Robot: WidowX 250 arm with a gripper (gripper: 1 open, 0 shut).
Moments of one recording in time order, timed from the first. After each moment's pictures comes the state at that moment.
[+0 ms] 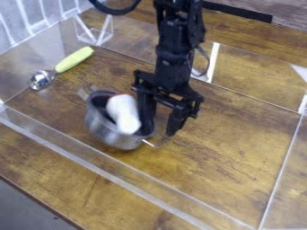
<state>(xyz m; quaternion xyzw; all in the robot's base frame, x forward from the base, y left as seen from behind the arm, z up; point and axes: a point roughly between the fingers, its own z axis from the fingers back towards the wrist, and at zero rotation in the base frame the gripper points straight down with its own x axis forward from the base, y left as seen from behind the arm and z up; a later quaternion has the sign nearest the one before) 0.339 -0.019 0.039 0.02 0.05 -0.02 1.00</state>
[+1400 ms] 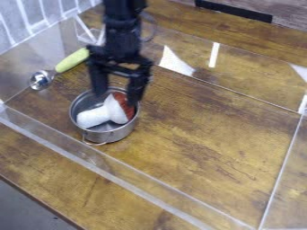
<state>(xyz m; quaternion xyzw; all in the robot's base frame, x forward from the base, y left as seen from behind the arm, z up) 0.326 0.065 0.067 0.01 0.04 0.07 1.00</state>
